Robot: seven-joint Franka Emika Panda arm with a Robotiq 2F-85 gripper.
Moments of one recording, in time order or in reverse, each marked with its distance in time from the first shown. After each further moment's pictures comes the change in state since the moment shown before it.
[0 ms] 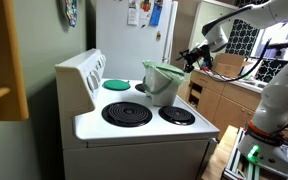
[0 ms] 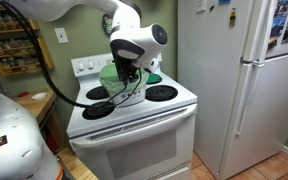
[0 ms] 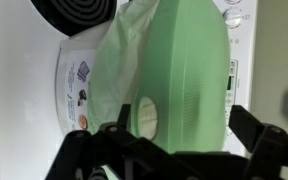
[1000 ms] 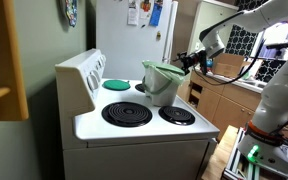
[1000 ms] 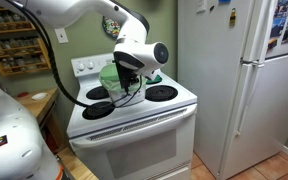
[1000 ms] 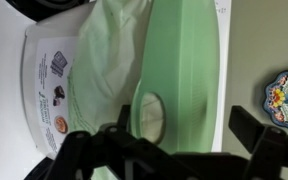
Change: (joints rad) arm 0.000 0.069 0.000 -0.030 0.195 -0.001 -0.168
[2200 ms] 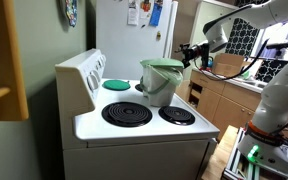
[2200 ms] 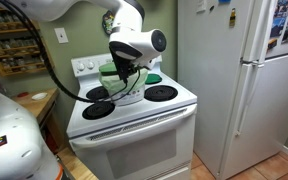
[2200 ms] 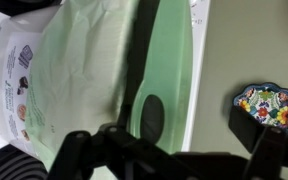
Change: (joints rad) arm -0.005 -0.072 0.010 0.031 0.004 -0.055 -0.013
